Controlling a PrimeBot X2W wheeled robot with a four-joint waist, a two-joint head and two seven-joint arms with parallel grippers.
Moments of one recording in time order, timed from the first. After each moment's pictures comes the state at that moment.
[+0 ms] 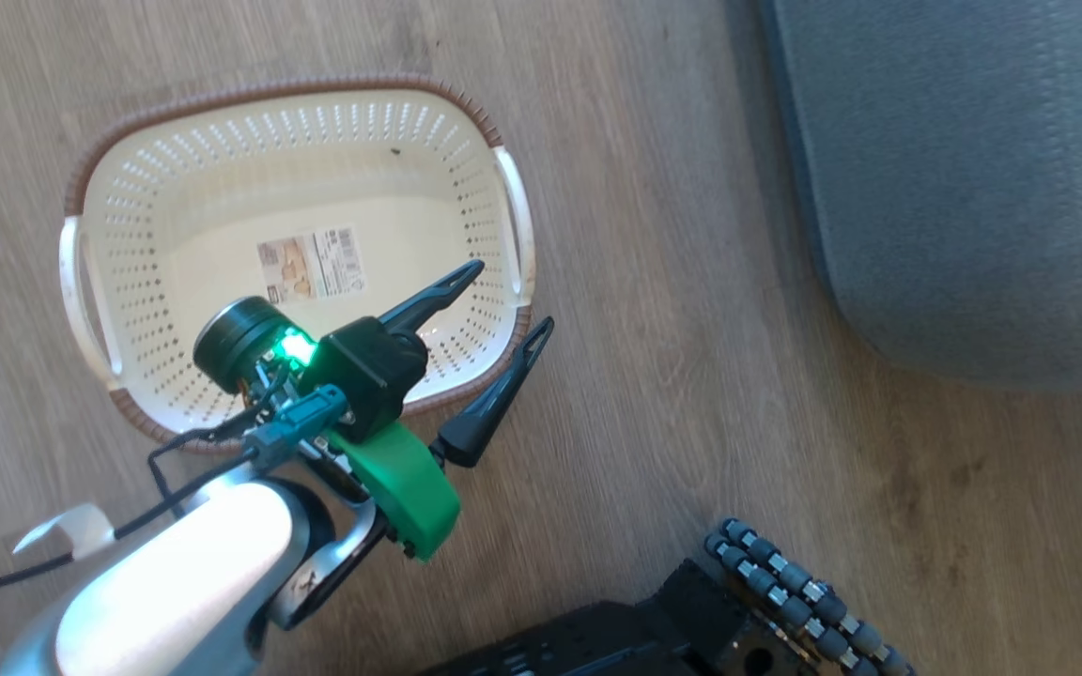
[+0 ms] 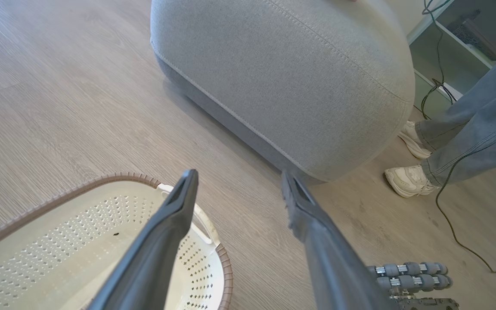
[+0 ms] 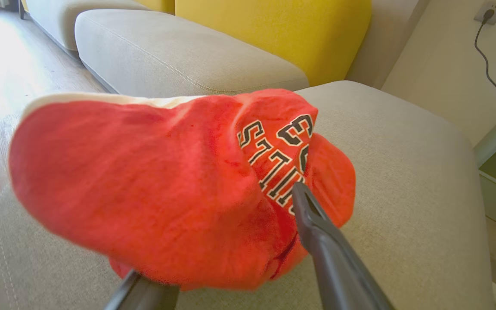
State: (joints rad) left arm -0.51 0.51 -0.87 -0.21 -0.53 0.08 0.05; right arm -1.20 -0.30 -0.55 0.99 0.00 0.12 -0.24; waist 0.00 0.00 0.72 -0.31
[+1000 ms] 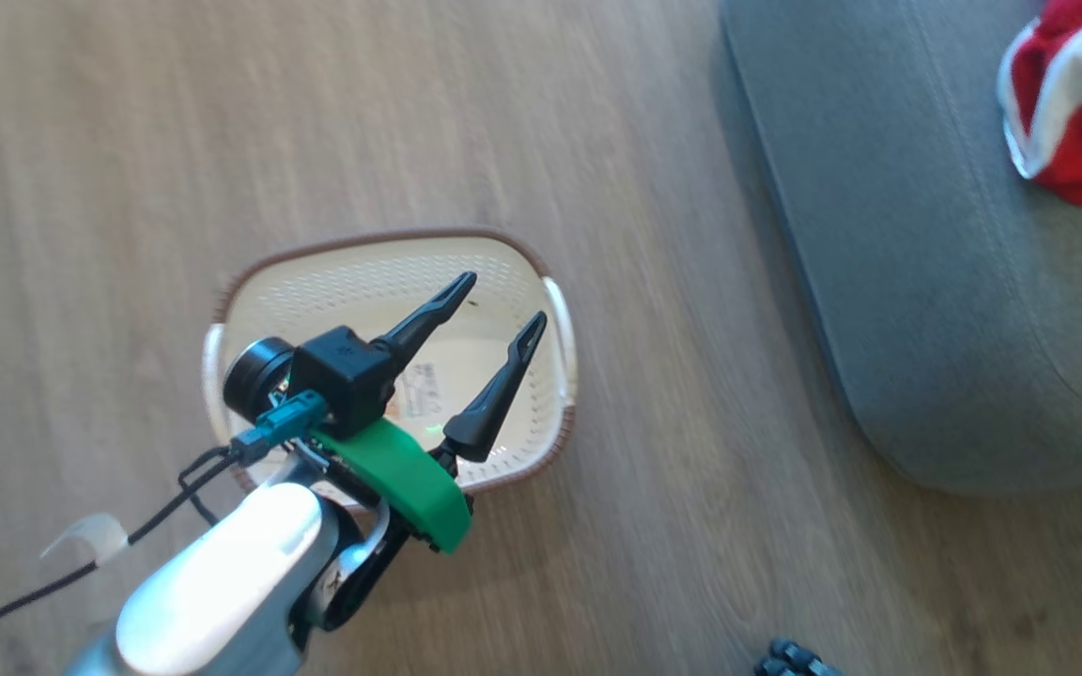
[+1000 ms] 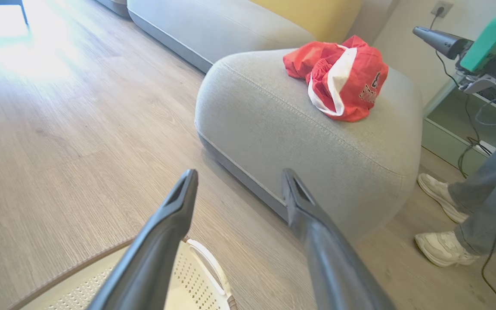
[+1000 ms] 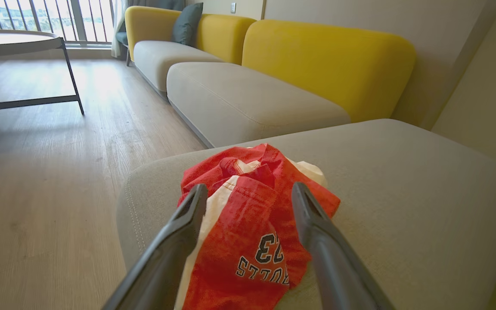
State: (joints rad) left arm -0.46 0.41 -0.85 -0.03 -0.64 0.07 -0.14; right arm -0.50 -0.28 -0.31 0.29 0.26 0.12 -0.11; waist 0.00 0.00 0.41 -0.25
